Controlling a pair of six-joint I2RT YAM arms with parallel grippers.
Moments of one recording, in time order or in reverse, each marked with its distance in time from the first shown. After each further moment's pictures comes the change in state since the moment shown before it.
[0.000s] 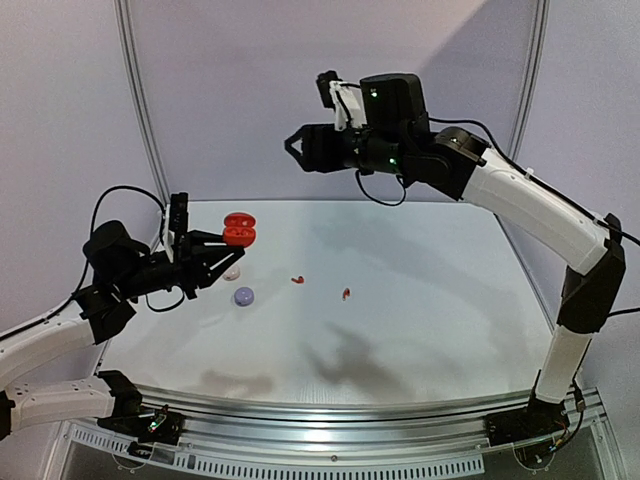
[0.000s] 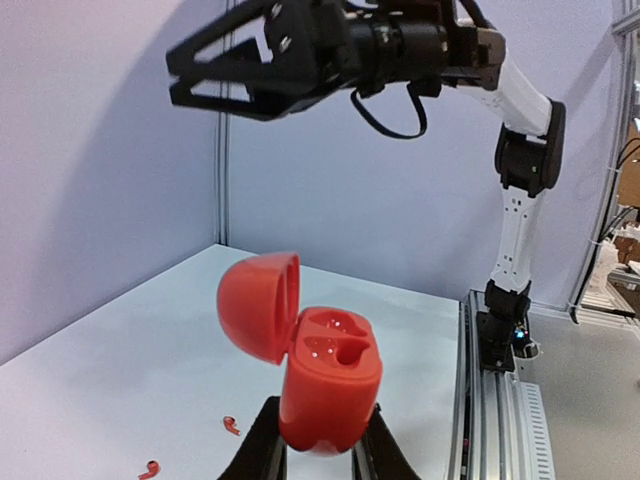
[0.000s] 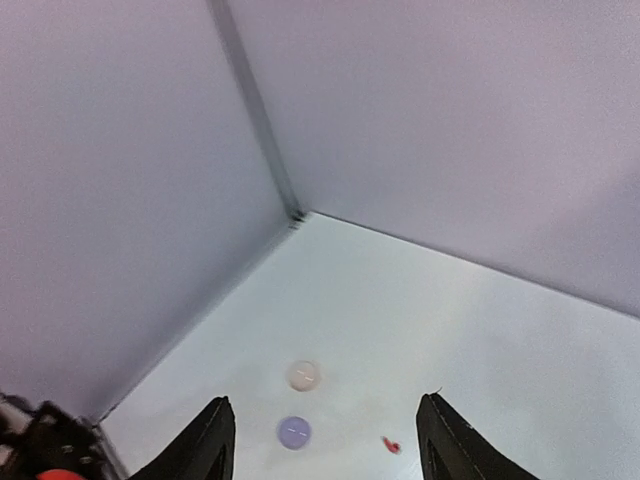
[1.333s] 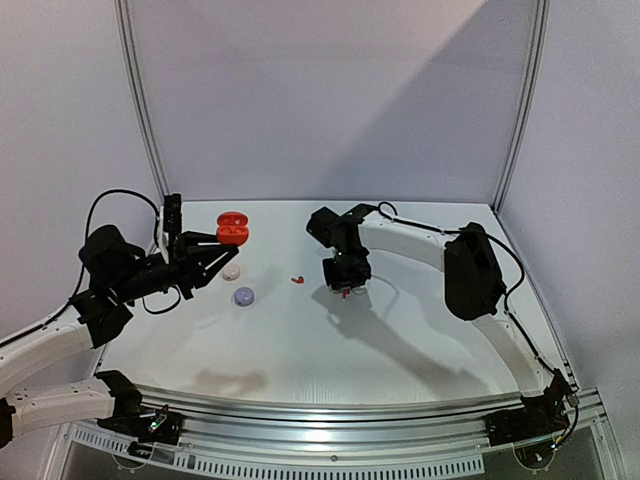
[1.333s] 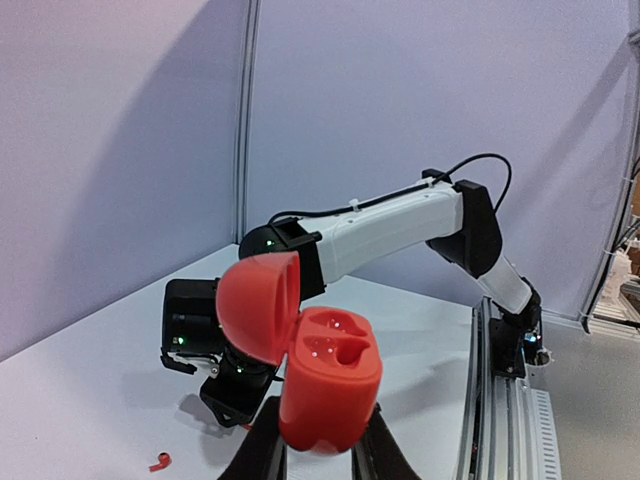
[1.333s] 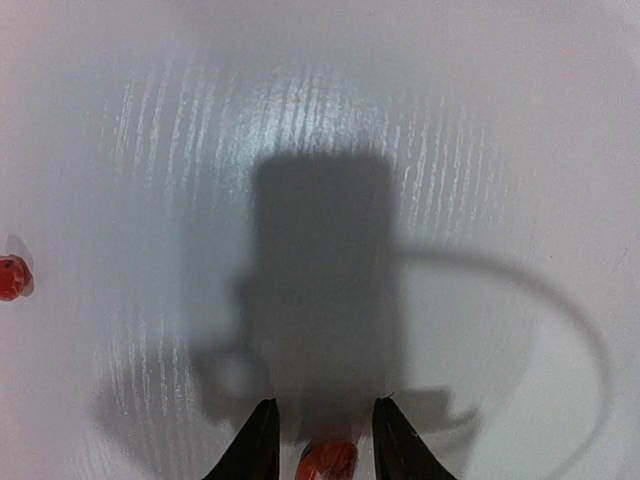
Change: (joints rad) left arm 0.030 -0.039 -0.031 0.003 -0.029 -0.019; right arm -0.147 0.711 0.243 -0.683 0.087 0.332
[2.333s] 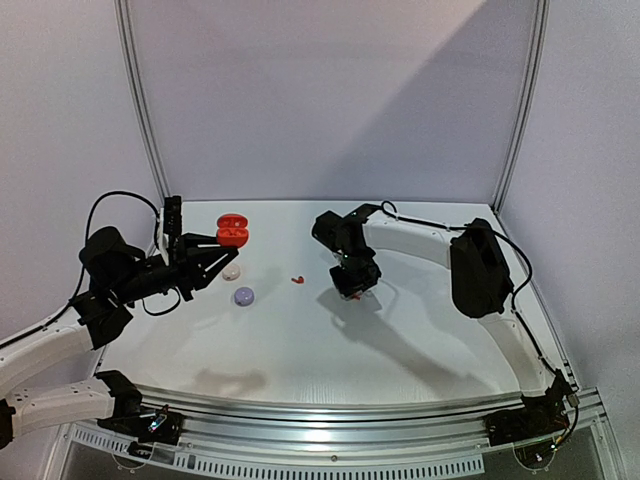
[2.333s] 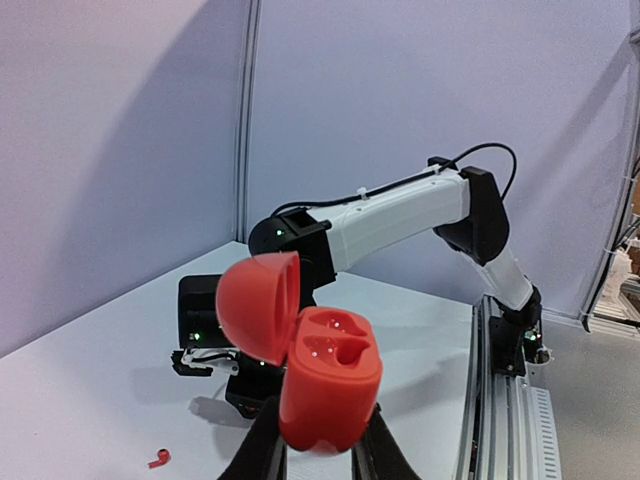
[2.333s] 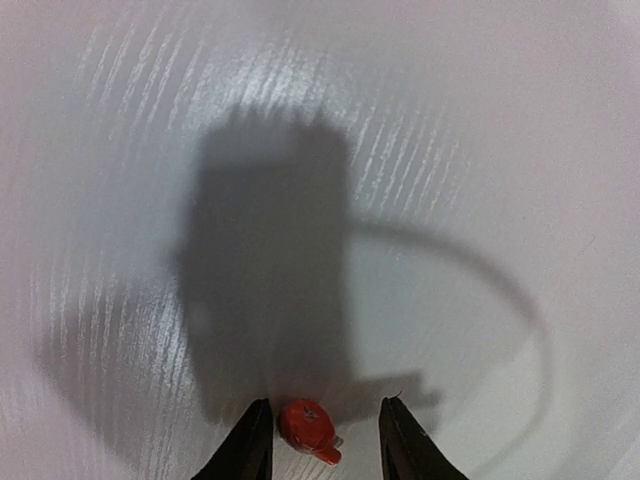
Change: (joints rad) left arm 0.002 -0.006 -0.010 -0.001 0.000 0.000; right arm 0.006 -0.061 -0.101 -0.053 0.010 -0.211
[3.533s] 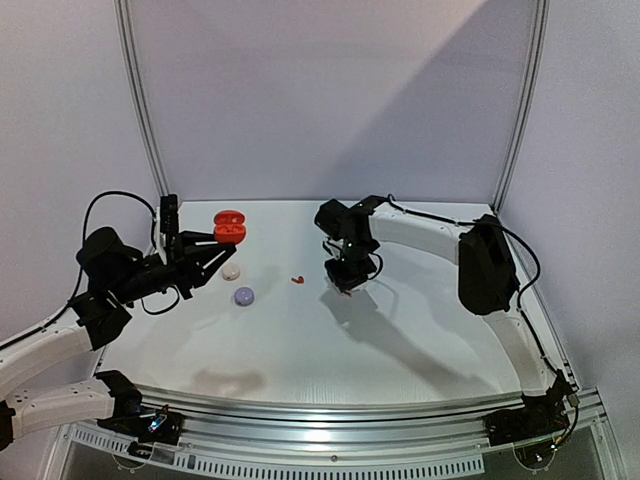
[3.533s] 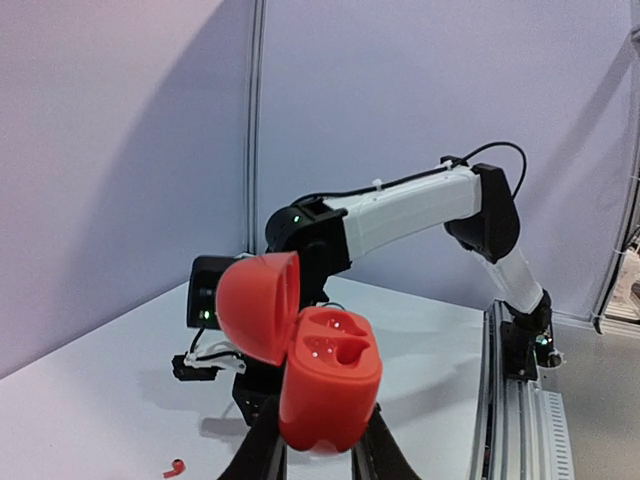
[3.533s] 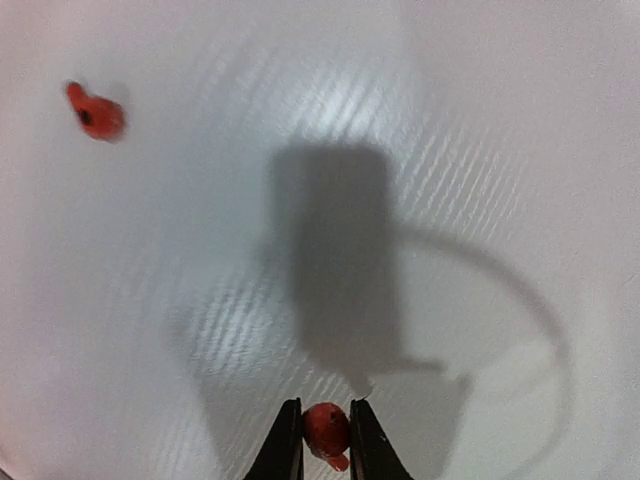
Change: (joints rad) left arm 0.000 -0.012 -0.001 0.009 -0.020 0.014; right arm -0.017 -0.037 0.000 0.043 -0.153 -0.090
